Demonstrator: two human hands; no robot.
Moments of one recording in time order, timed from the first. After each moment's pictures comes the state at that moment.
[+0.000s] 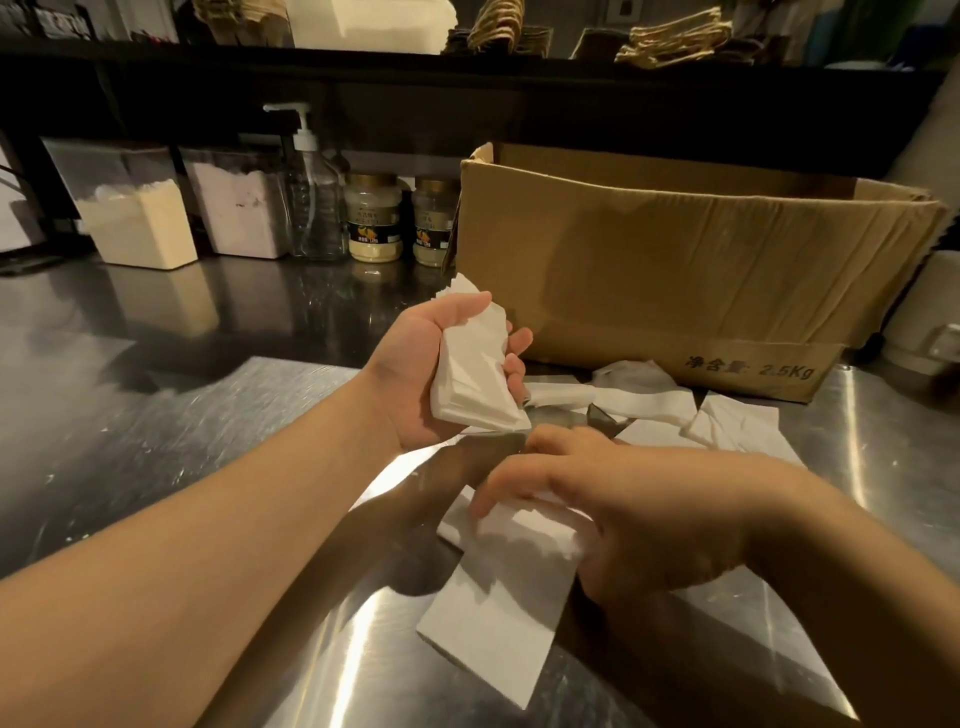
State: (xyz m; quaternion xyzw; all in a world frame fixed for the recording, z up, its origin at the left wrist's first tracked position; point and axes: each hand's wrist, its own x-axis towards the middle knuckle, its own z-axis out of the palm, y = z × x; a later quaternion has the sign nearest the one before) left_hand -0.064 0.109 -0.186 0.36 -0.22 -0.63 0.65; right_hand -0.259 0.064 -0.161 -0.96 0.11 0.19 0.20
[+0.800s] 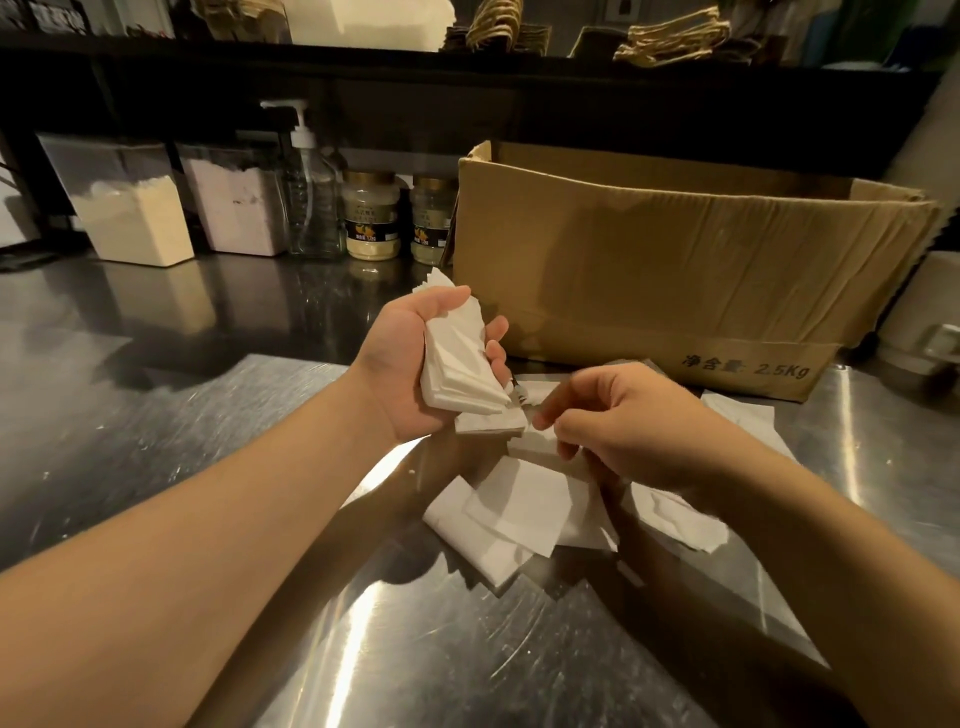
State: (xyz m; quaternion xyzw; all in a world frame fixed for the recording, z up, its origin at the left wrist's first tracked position) left_hand -0.061 0.109 -0.184 0.37 -0.16 -0.59 0.70; right_hand -0.248 0.040 -0.173 -0.85 0.33 -0.12 0.39
